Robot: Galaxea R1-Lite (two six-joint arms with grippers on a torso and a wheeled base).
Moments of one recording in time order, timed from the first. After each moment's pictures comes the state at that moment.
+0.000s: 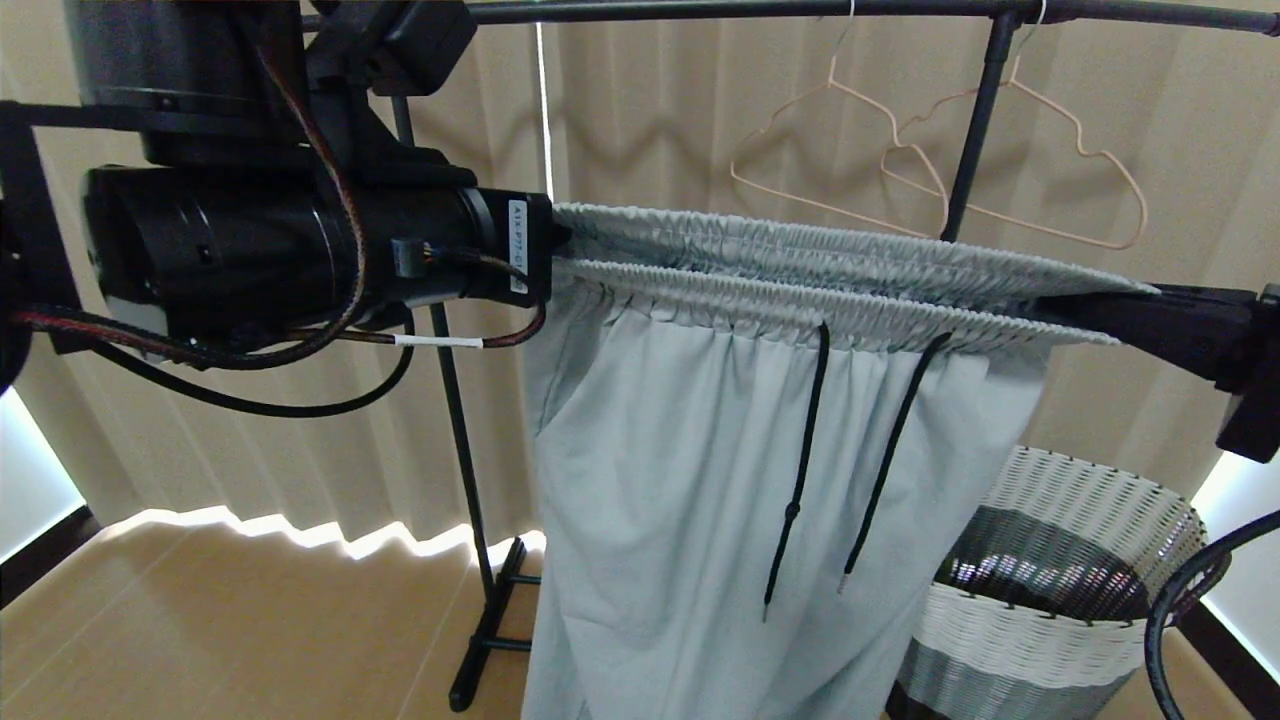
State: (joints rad) left arm -0.63 1.59 -1.35 -0.06 0.14 -0.01; right arm 0.38 1.15 -0.84 -0.23 0.26 0.00
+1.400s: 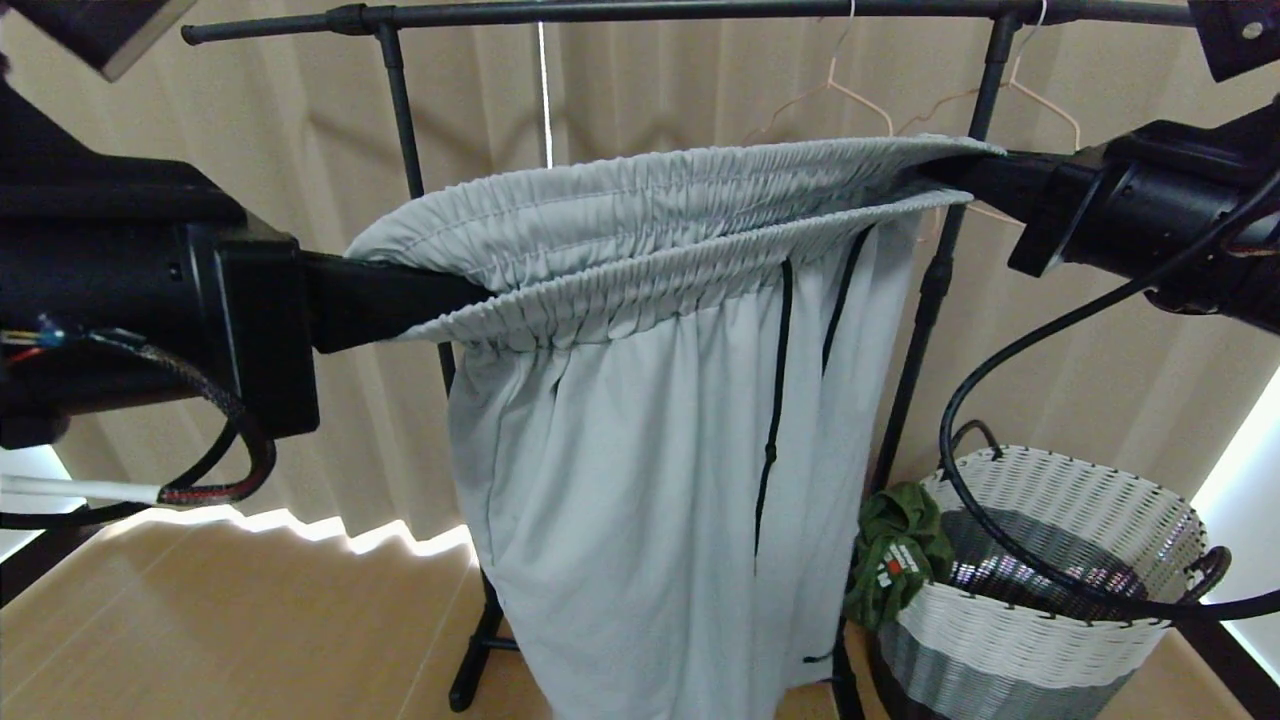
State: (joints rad) left arm -0.65 1.29 -1.19 0.14 -0.18 0.00; right arm 0.35 1.48 -1.06 -0.52 0.24 0.00
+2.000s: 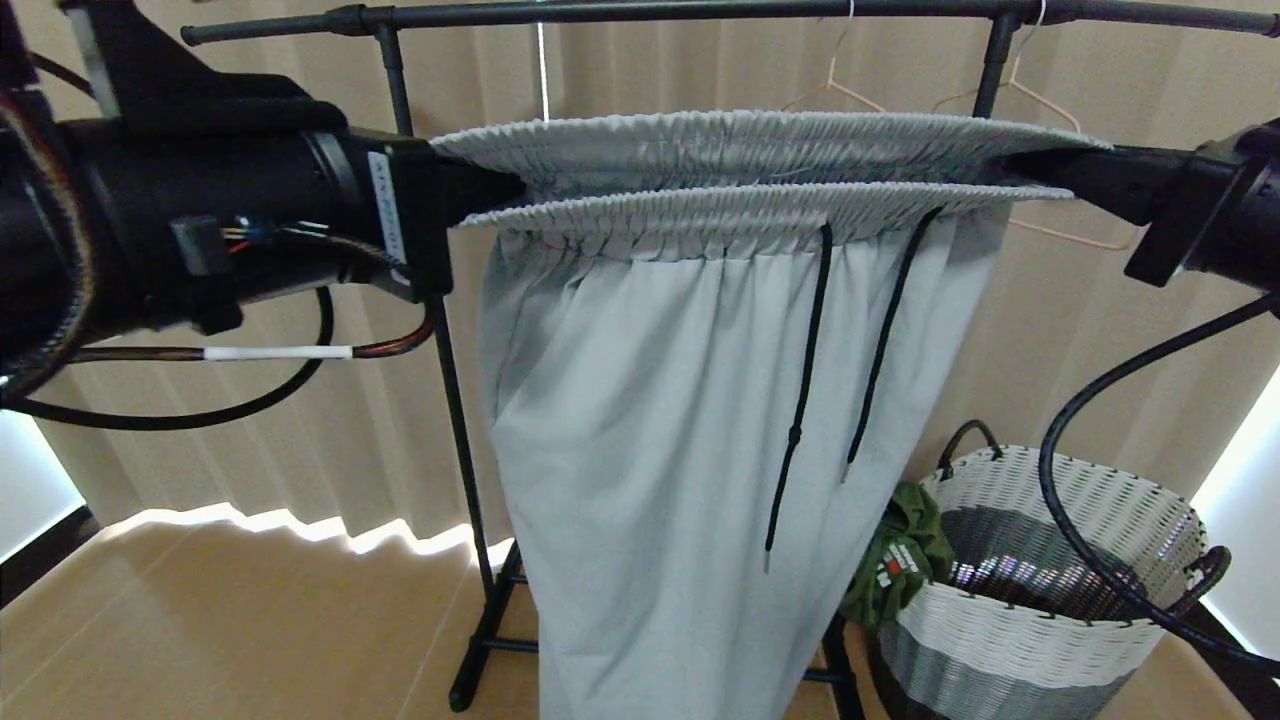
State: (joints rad) left arm -0.65 1.41 -1.22 -0.15 0.04 0.08; right arm 0.30 1.33 -1.03 -0.37 0.23 -0.01
